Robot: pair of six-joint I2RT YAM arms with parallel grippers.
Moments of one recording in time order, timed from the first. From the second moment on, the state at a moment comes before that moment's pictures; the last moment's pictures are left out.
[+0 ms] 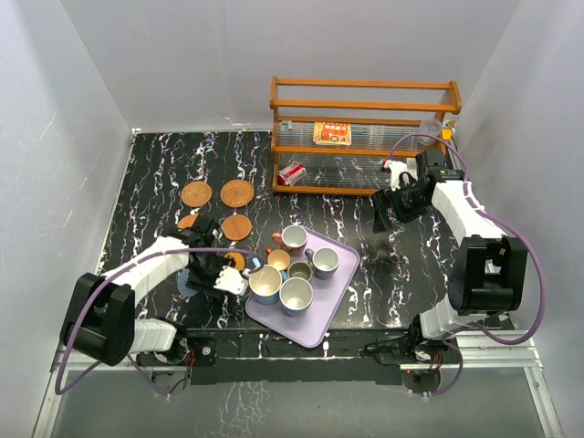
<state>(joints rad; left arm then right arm) -0.38 1.29 0.65 -0.89 0.20 1.60 -0.04 1.55 1.18 -0.85 -0.47 -0.44</state>
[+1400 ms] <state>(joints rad) -0.16 1.07 0.56 -0.78 0.12 1.03 -0.03 1.51 1.23 -0.90 -0.55 -0.53</state>
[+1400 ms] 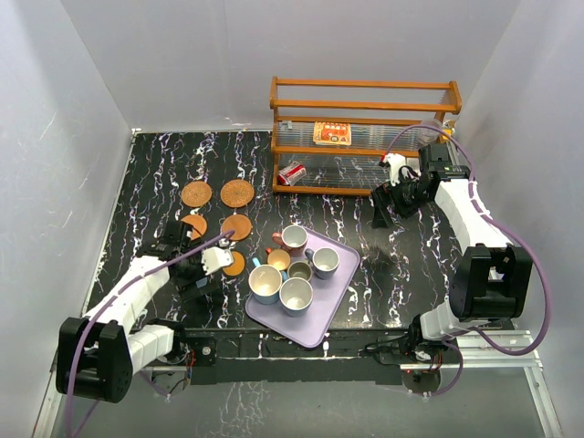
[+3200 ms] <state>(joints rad) -0.02 1.05 0.53 -0.80 0.22 1.21 -0.03 1.53 1.25 -0.91 -0.57 -0.53</state>
